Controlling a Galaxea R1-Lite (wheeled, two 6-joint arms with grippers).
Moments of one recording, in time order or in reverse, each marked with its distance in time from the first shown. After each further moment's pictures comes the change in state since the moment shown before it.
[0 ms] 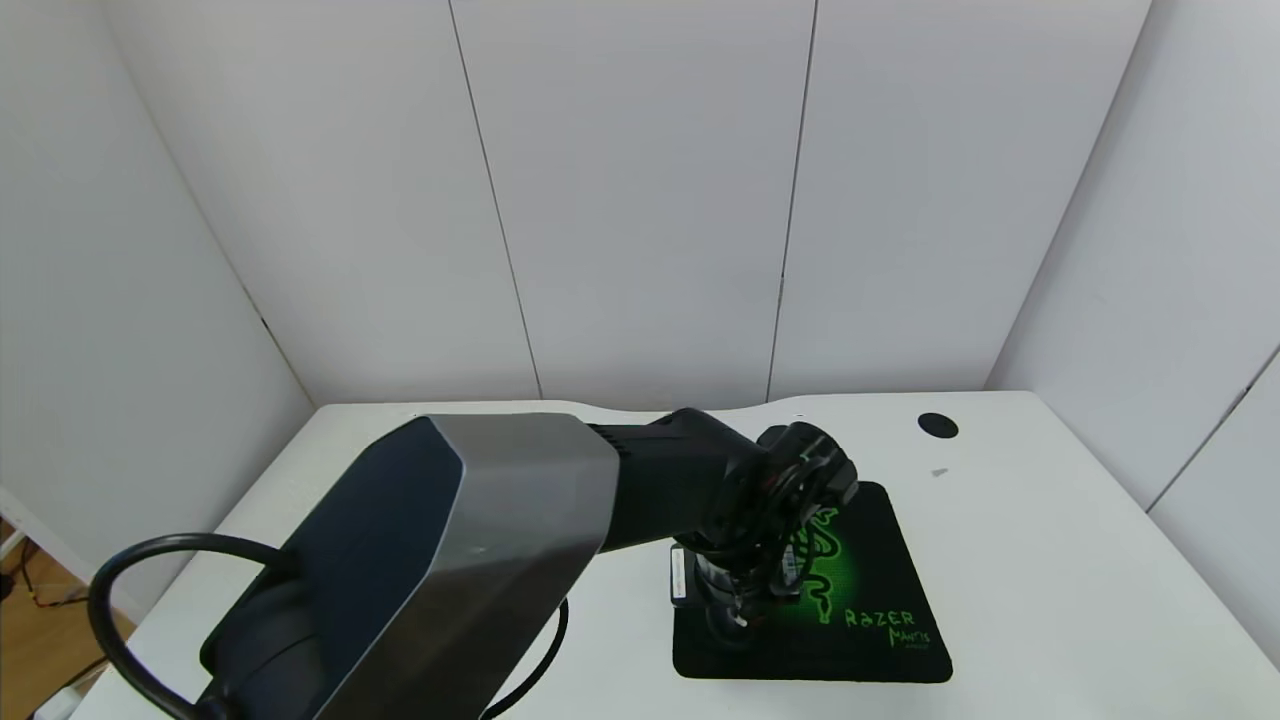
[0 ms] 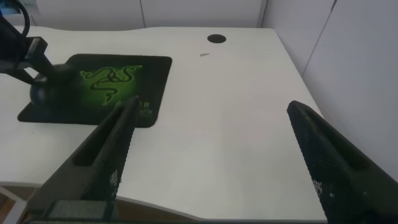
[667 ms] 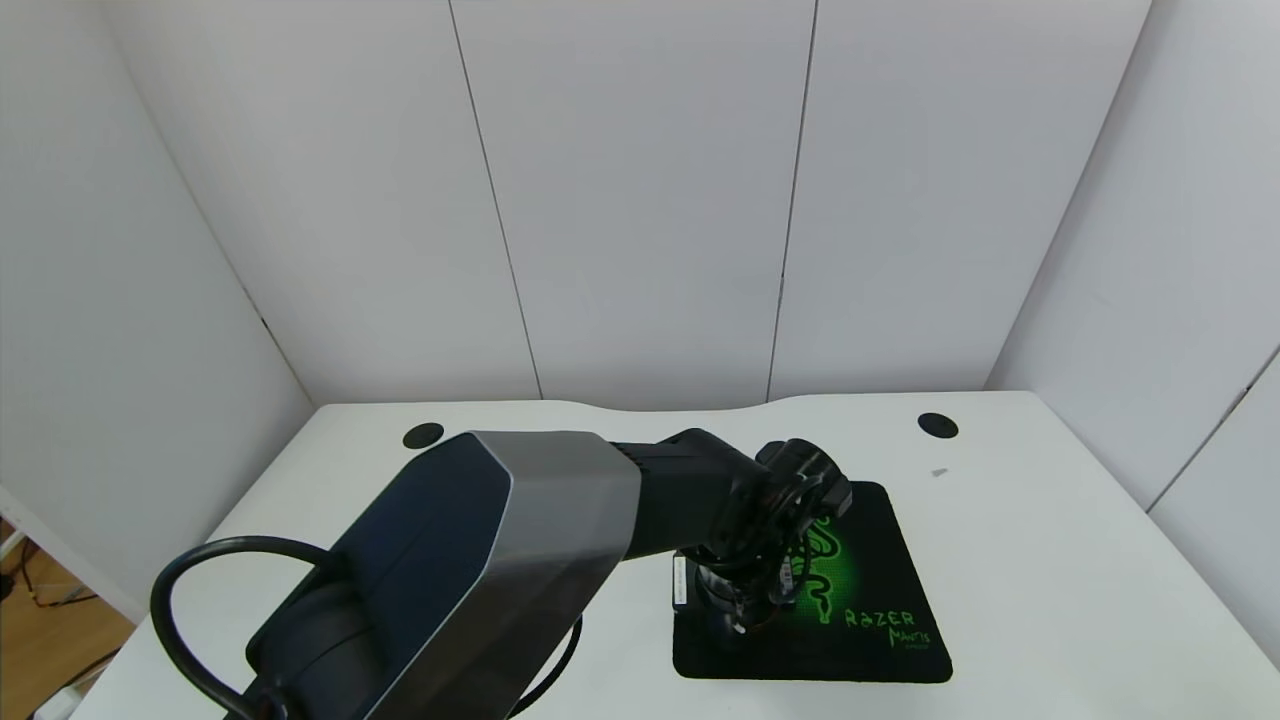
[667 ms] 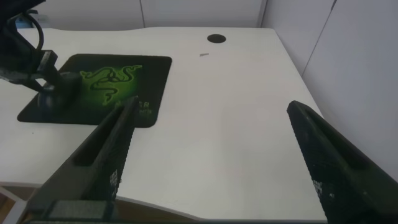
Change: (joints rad) left arm 0.013 0.056 -0.004 -0.042 0.004 0.024; right arm 0.000 0.000 0.000 0.000 0.001 0.000
